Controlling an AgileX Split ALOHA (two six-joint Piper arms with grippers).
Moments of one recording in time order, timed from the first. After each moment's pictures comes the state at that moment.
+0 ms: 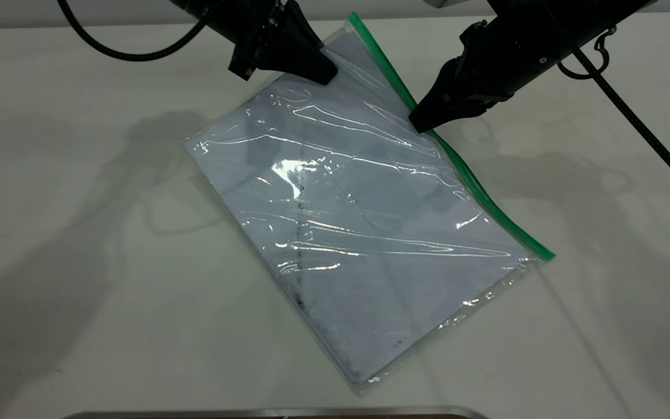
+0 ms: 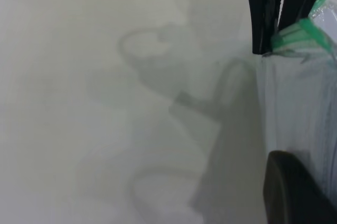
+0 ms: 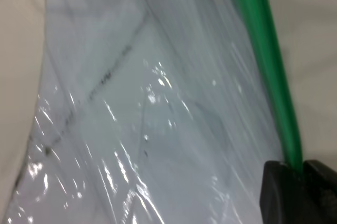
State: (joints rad) left arm -0.23 2.59 -1.93 -1.07 1.00 1.99; right arm 0.21 2.37 -1.36 1.18 0.61 -1.59
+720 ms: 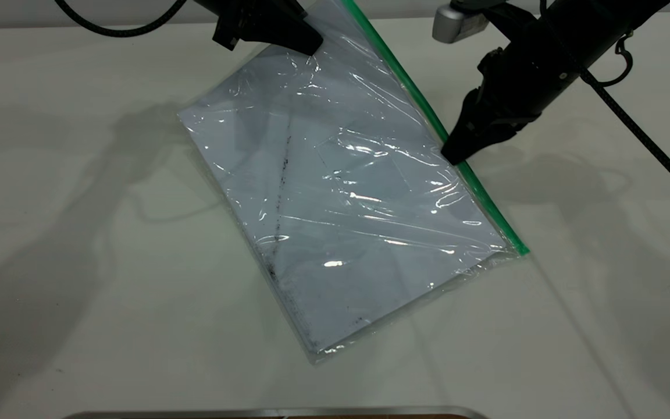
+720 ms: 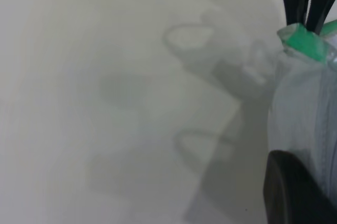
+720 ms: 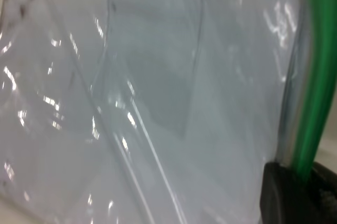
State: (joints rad) left arm -0.20 2.59 -2.00 -1.06 1.03 1.94; right arm 0.21 2.37 -1.36 0.86 0.60 -1.32
